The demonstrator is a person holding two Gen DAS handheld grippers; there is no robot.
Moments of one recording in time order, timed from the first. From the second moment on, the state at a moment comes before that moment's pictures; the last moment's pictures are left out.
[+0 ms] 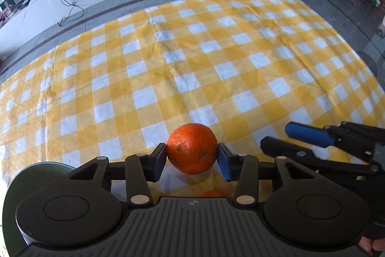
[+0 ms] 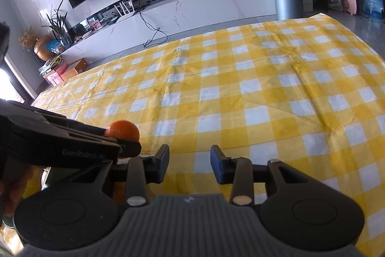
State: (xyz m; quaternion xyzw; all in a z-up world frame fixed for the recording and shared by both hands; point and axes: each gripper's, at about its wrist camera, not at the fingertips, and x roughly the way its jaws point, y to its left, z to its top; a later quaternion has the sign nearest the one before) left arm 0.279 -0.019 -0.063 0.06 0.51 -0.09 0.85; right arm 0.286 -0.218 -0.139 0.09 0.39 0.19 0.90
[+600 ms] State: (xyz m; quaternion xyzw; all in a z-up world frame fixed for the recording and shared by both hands) left arm 0.231 0.021 0.012 0.02 0.46 -0.09 0.88; right arm 0.263 -0.184 -0.130 0.04 0.35 0.28 0.89
